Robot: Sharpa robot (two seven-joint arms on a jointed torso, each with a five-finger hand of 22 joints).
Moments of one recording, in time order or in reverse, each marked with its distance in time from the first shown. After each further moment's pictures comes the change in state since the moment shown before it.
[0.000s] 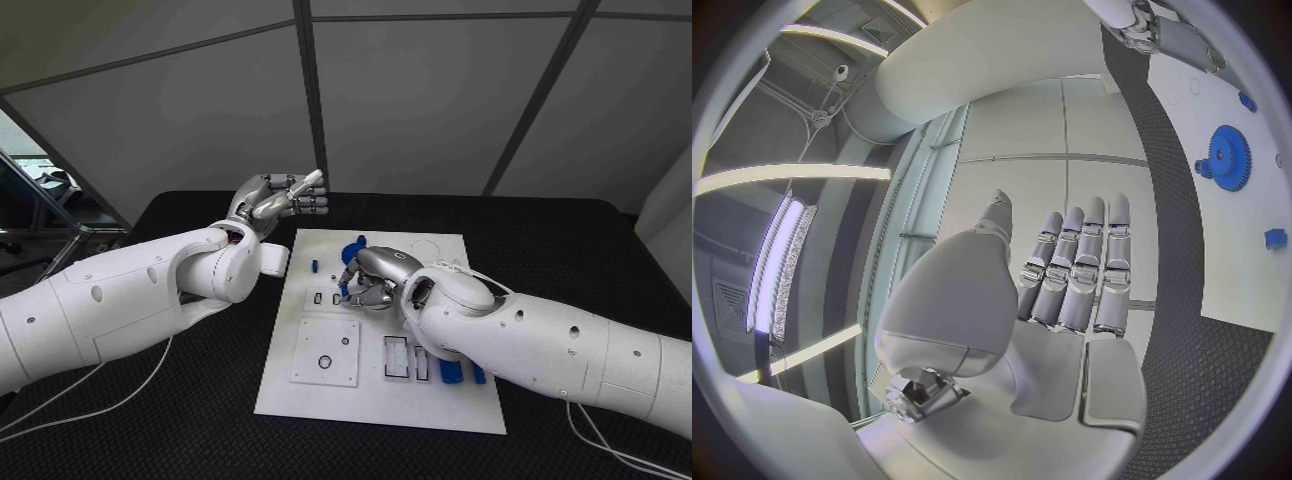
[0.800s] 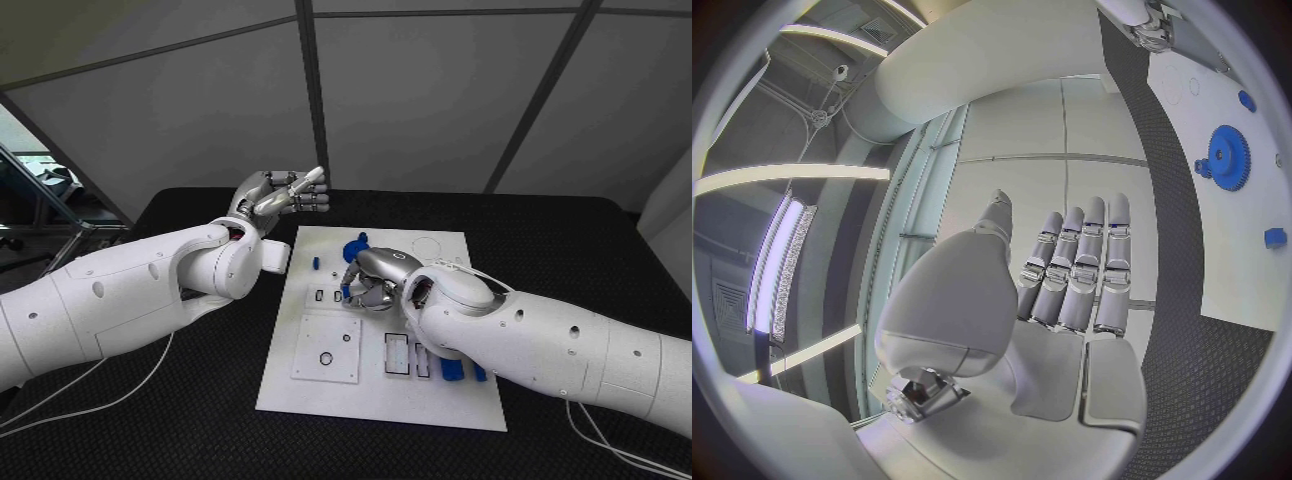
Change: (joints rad) left arm 0.000 -0.002 0.000 0.001 0.000 0.000 -0.003; left_hand 0.000 0.000 0.000 0.000 0.000 0.000 0.000 0.000 0.000 0.000 0.000 0.000 0.000 0.000 0.000 0.000 0.001 0.000 0.000 0.000 0.000 0.000; right arm -0.004 0.004 0.001 -0.002 -0.025 0.041 -0.016; right_hand -0.011 -0.011 0.000 0.000 0.000 -0.001 -0.002 -0.001 -0.001 0.000 0.000 0.000 0.000 0.000 0.000 0.000 0.001 0.000 0.000 0.000 0.000 0.000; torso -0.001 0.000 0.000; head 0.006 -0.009
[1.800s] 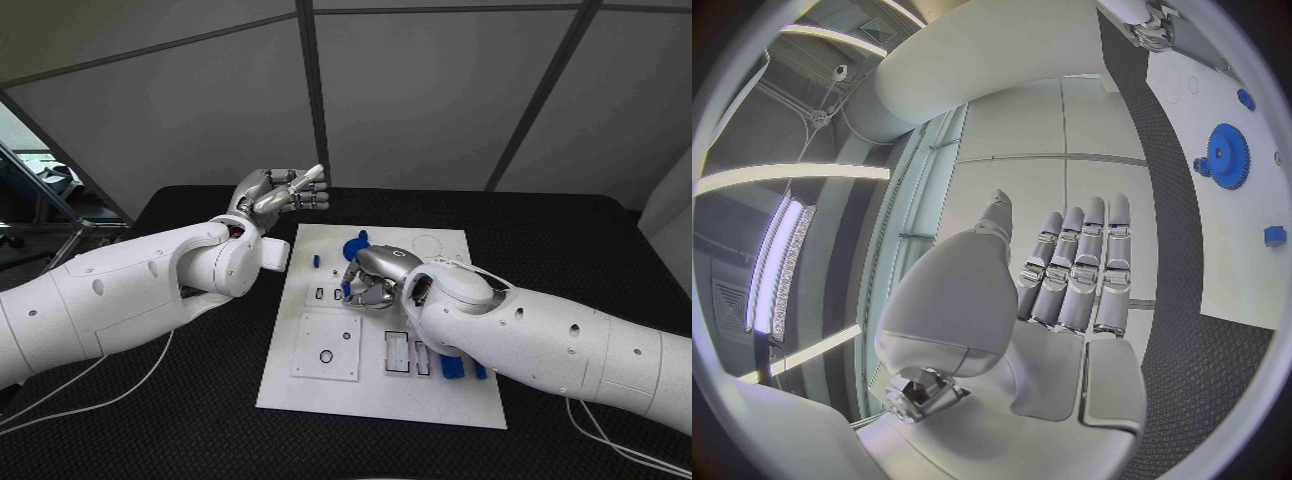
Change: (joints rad) left arm 0.000 -0.001 0.000 -0.001 0.000 0.000 -0.001; left_hand 0.000 0.000 0.000 0.000 0.000 0.000 0.000 0.000 0.000 0.000 0.000 0.000 0.000 0.000 0.000 0.000 0.000 0.000 0.000 0.000 0.000 0.000; right arm 0.002 0.001 0.002 -0.001 -0.029 0.019 -0.004; right_hand -0.020 -0.020 0.002 0.004 0.000 0.002 0.003 -0.012 -0.005 0.000 0.000 -0.011 0.000 0.000 0.000 0.000 0.000 0.000 0.000 0.000 0.000 0.000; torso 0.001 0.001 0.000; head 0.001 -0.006
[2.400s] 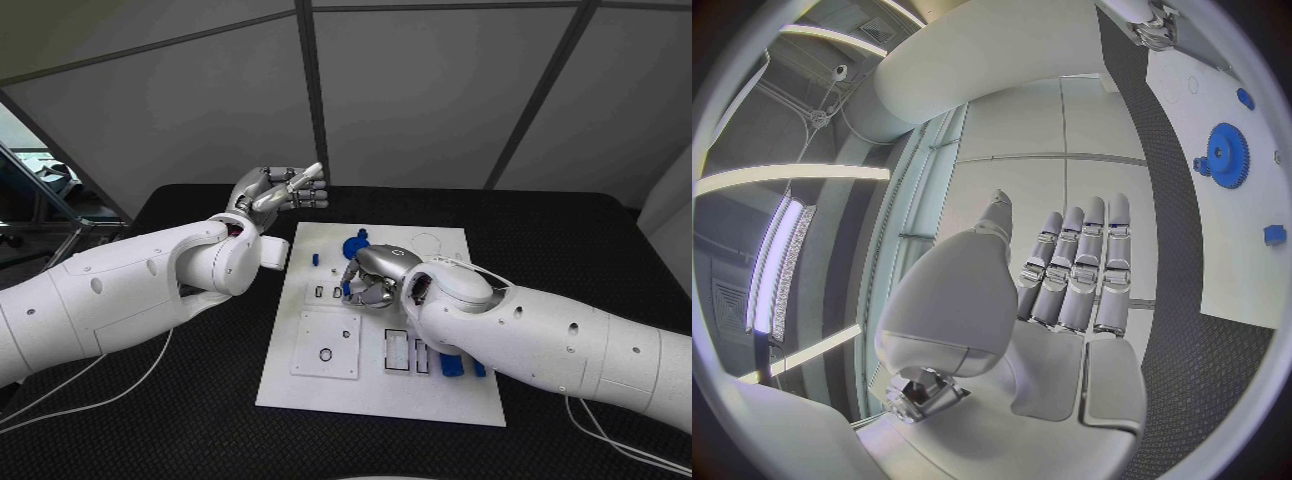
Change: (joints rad) left arm 0.000 0.000 0.000 -0.001 0.000 0.000 0.000; left_hand 0.000 0.000 0.000 0.000 0.000 0.000 0.000 0.000 0.000 0.000 0.000 0.000 0.000 0.000 0.000 0.000 0.000 0.000 0.000 0.000 0.000 0.000; right arm -0.001 -0.001 -0.001 0.001 -0.009 0.008 -0.010; right_hand -0.018 -0.018 0.002 0.001 0.000 -0.039 0.018 -0.020 -0.007 0.000 0.015 -0.022 0.000 0.000 0.008 0.000 0.000 0.000 -0.007 0.007 0.000 0.000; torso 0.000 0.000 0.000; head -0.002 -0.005
